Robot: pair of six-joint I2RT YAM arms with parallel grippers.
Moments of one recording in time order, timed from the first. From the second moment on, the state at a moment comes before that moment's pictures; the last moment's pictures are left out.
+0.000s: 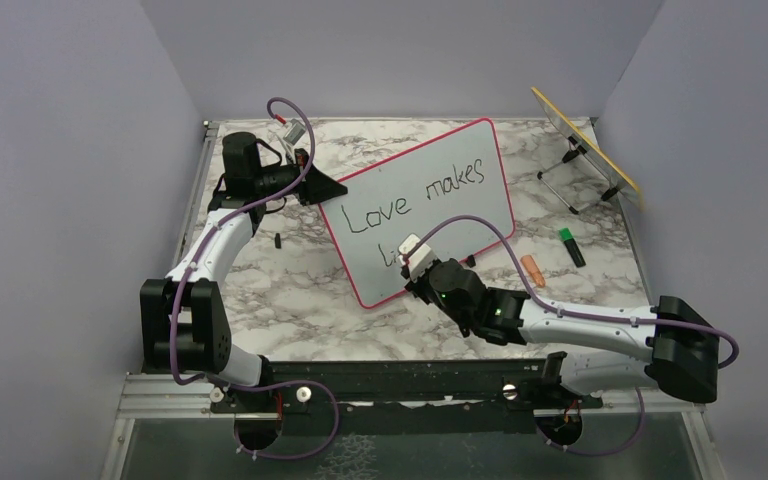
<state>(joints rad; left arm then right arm) -0.05 1.47 1.06 0.09 1.12 -0.27 1.15 1.22 0.66 0.14 0.48 -0.14</state>
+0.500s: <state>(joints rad) -0.05 1.47 1.06 0.08 1.12 -0.27 1.14 1.23 0.66 0.16 0.48 -0.14</state>
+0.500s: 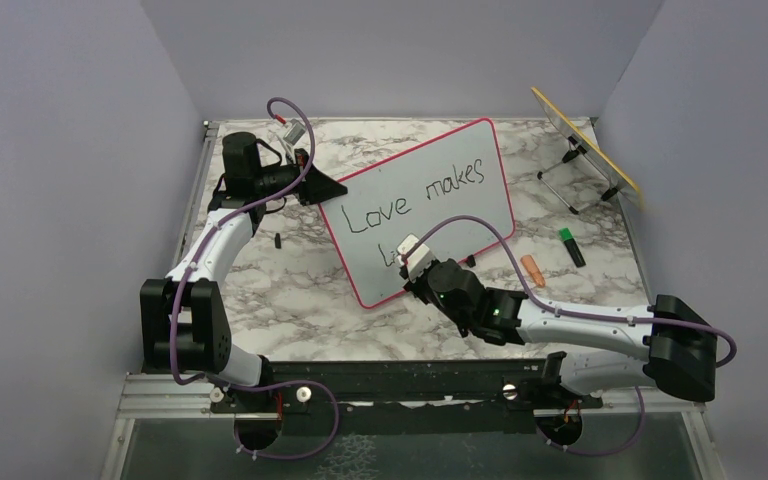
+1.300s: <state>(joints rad) -0.05 1.47 1.06 0.08 1.12 -0.27 1.14 1.20 0.66 0.06 0.47 -0.11</state>
